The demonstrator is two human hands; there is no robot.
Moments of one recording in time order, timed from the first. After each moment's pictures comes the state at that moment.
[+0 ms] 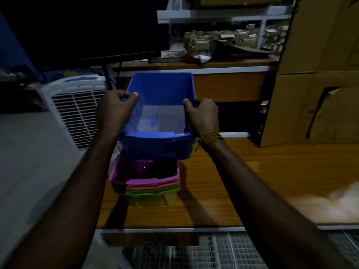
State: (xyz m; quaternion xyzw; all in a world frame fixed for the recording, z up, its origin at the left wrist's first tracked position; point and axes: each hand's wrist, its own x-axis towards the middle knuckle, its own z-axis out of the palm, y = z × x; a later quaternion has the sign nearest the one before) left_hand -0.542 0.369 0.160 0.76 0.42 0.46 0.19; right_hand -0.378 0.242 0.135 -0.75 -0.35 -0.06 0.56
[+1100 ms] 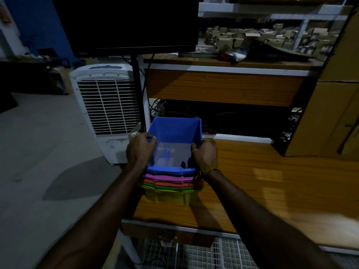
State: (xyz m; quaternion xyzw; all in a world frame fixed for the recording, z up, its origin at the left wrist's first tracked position) left_hand -0.575 0.412 0.019 0.75 0.54 0.33 0.18; right_hand -0.418 0.308 -0.005 -0.86 -0.32 0.04 0.40
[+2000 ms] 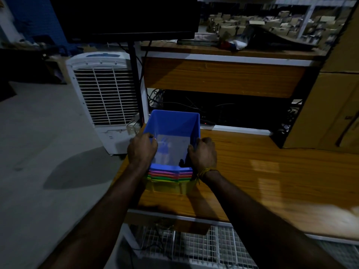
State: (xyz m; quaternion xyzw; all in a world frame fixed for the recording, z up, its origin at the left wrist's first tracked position) left_hand -0.571 0.388 -0.008 0.79 0.53 0.29 0.11; right_hand -0.413 0.281 -0.029 -0.86 -0.41 -0.01 0.30
